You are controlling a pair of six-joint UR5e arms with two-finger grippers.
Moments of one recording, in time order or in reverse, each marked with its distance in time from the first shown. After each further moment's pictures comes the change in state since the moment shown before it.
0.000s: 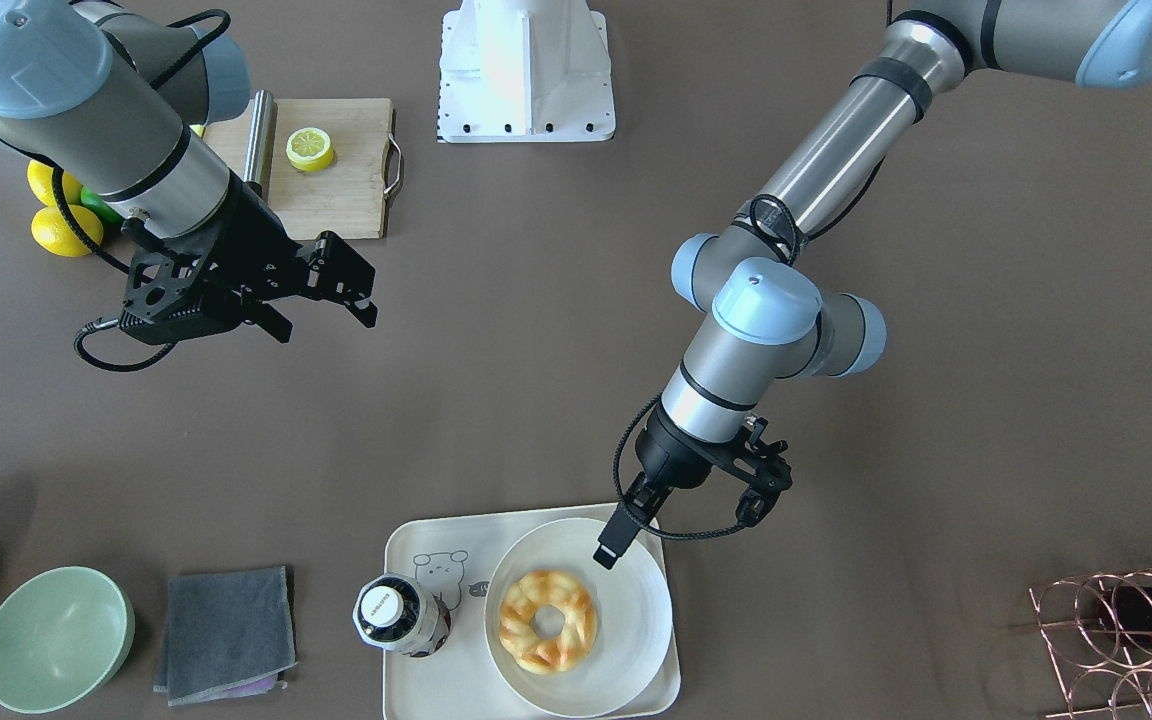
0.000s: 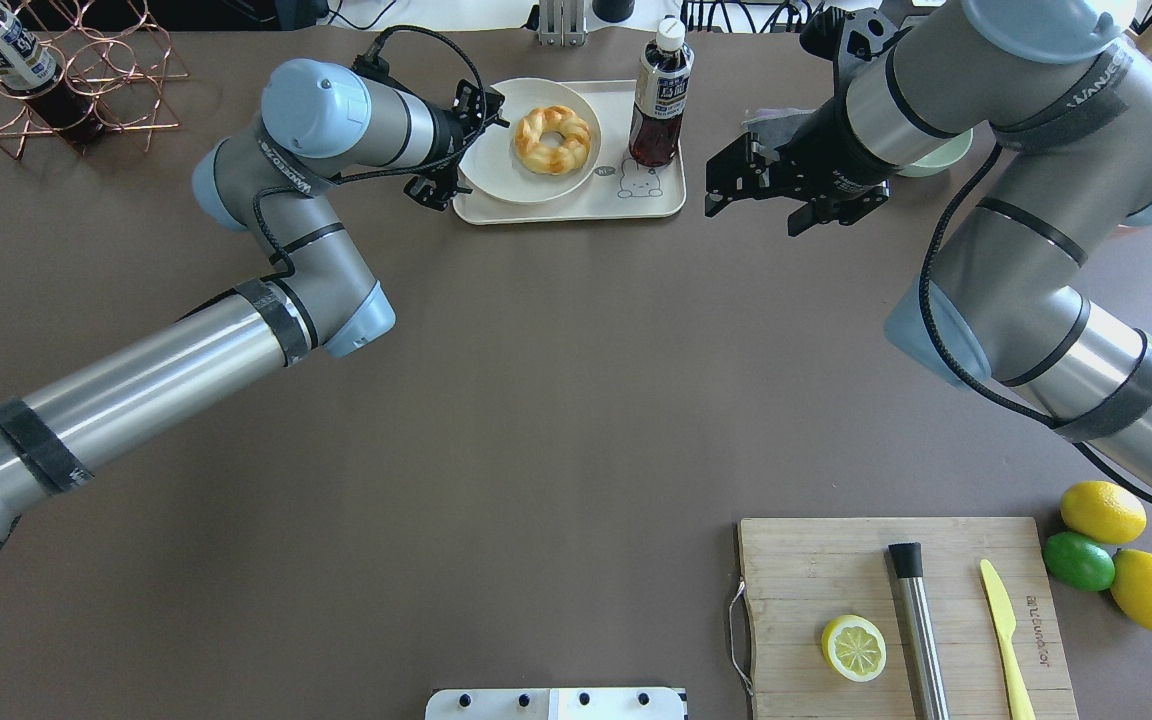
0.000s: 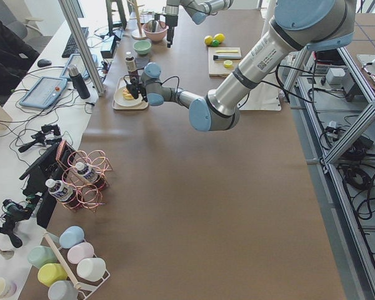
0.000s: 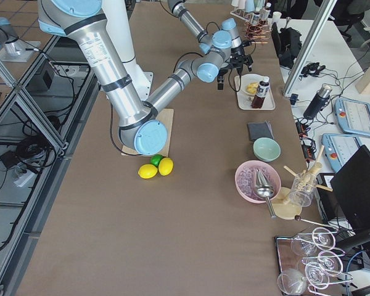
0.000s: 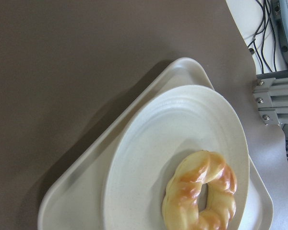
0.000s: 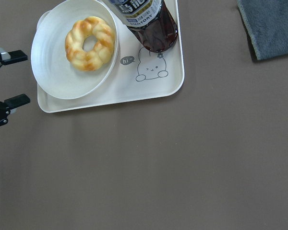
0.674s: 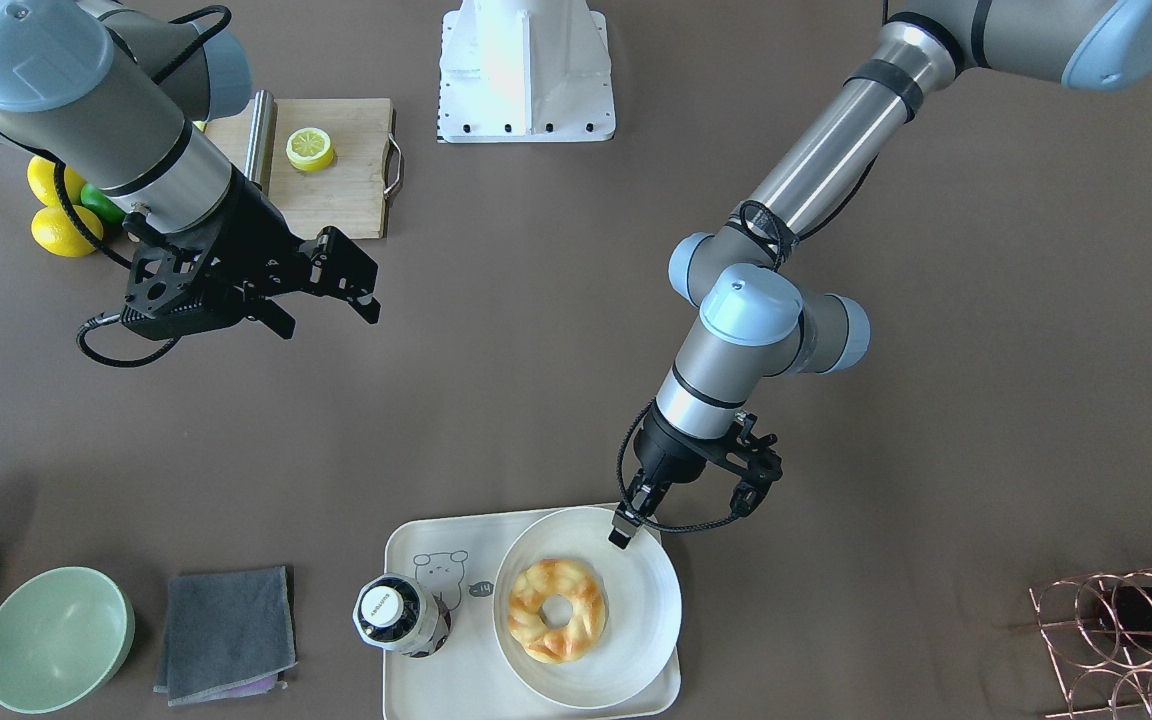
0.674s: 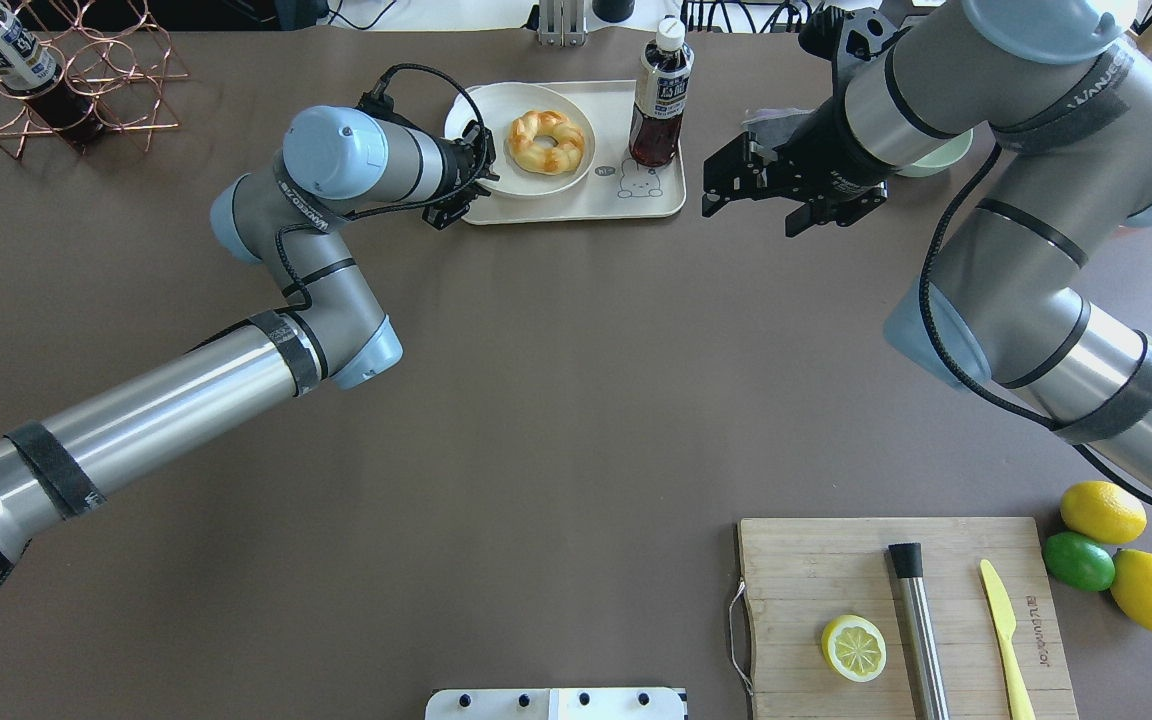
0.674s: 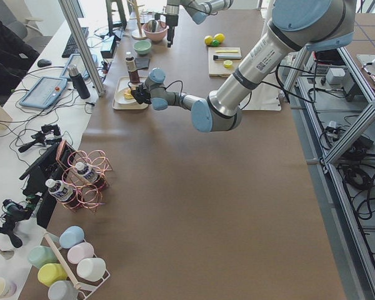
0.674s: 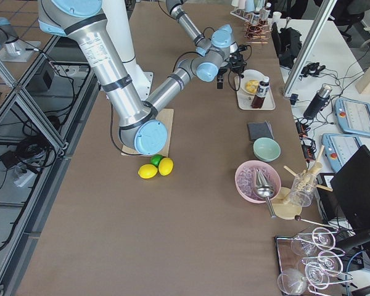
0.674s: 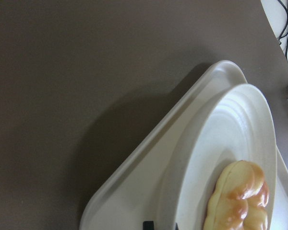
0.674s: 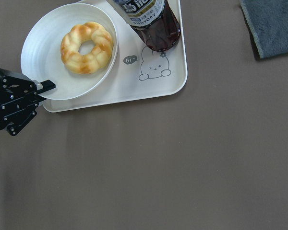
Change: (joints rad) left arm 0.043 0.006 0.039 -0.017 0.065 -0.041; right arm -0.002 0.001 0.007 0.000 0.000 0.011
